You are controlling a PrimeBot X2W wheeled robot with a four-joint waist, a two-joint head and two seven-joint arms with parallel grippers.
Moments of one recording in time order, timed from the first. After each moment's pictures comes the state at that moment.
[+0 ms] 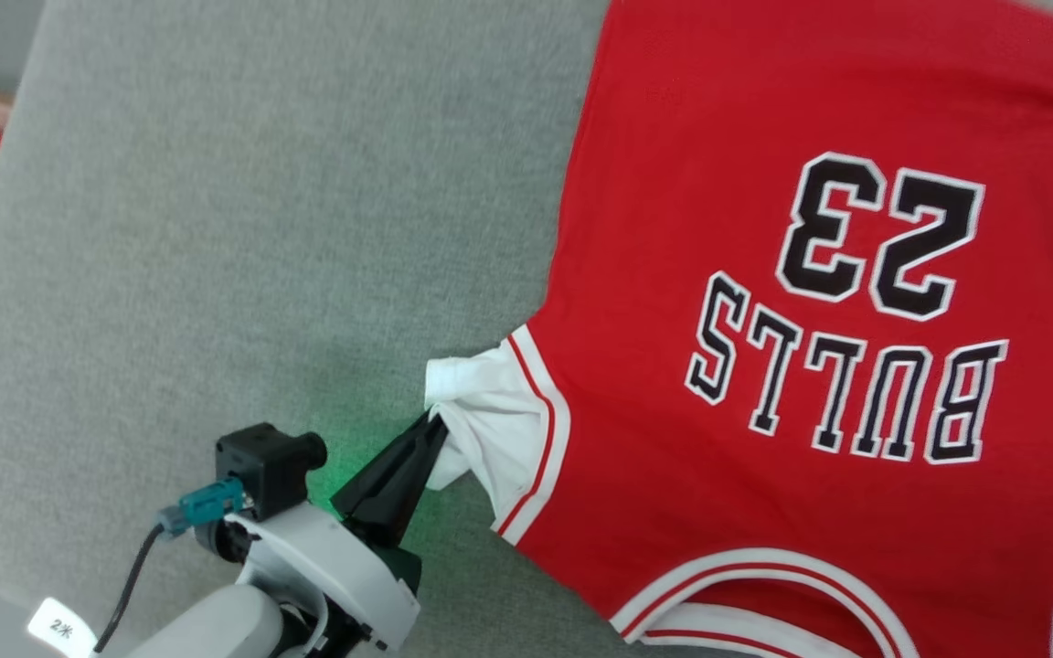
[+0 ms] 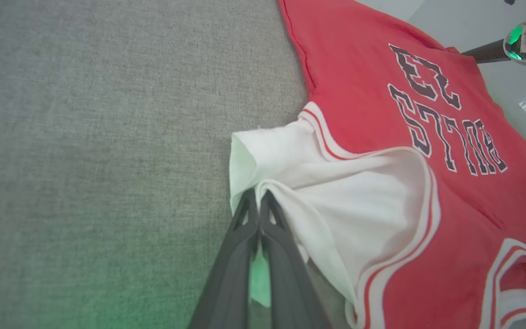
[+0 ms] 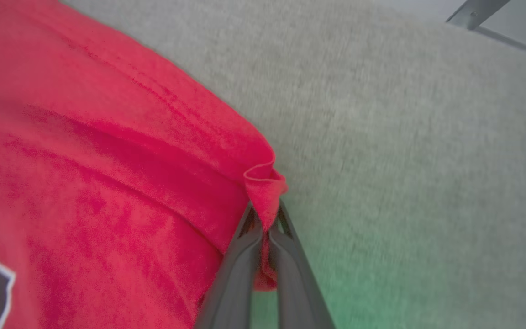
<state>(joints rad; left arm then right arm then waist) -0.41 0.62 -0.80 -0.03 -0.98 0.11 -0.21 -1.12 -0.62 0.34 0.71 0.62 0.13 0.82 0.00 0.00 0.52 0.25</state>
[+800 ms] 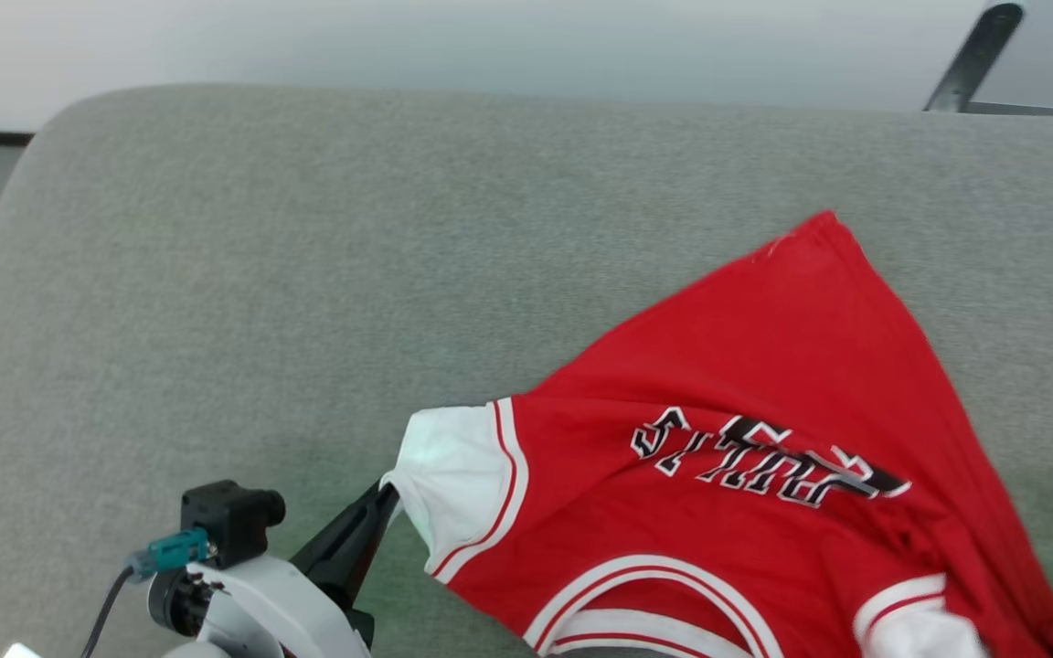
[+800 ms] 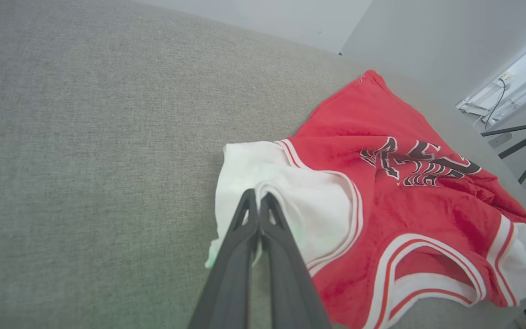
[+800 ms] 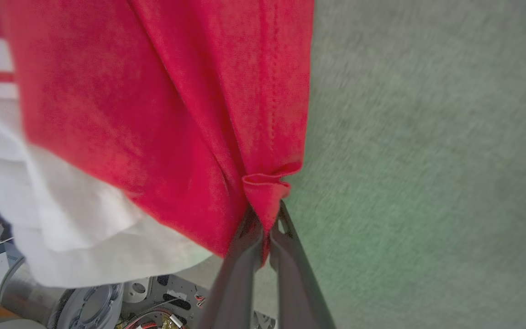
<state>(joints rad) -0.30 0.70 -0.80 -0.02 -1.04 0.12 -0.18 0.01 -0.85 0.24 0.00 0.90 0.13 0.83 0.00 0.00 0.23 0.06</state>
